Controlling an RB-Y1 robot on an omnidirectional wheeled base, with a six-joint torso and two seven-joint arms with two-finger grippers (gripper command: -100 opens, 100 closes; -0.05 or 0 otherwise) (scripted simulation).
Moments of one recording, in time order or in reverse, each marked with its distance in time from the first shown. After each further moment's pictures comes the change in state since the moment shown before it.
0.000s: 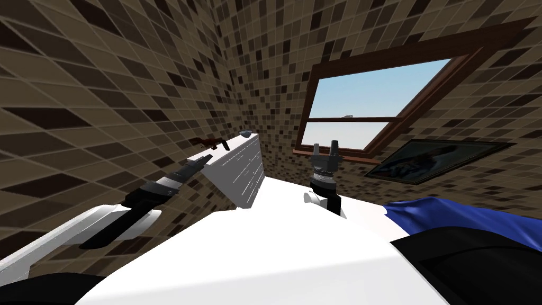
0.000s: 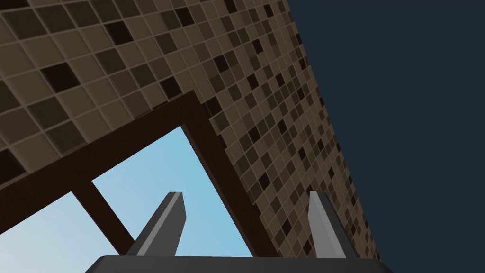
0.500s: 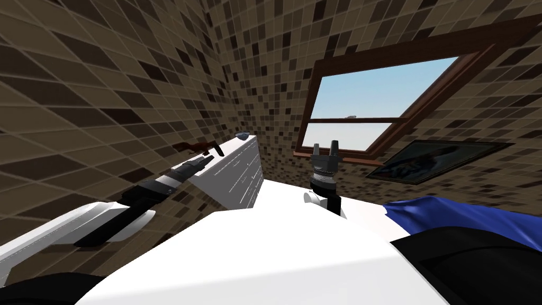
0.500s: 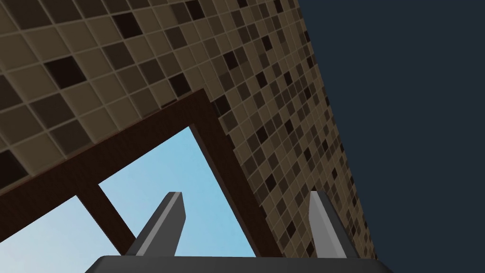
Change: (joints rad) left arm 0.054 0.087 0.030 -0.029 -0.048 0.085 -0.006; right arm 0.000 0.000 0.000 0.000 0.000 0.000 0.000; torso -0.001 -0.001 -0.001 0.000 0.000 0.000
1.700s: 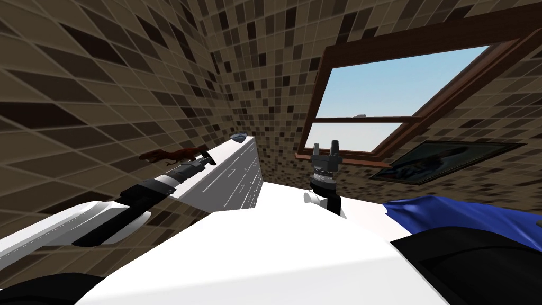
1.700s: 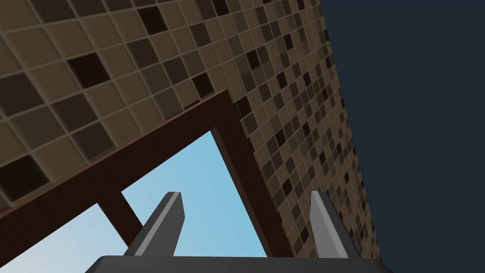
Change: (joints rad) left arm 0.051 0.055 0.021 -0.026 -0.050 0.076 -0.014; right arm 0.000 0.000 0.000 0.000 0.000 0.000 0.000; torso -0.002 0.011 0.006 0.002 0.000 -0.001
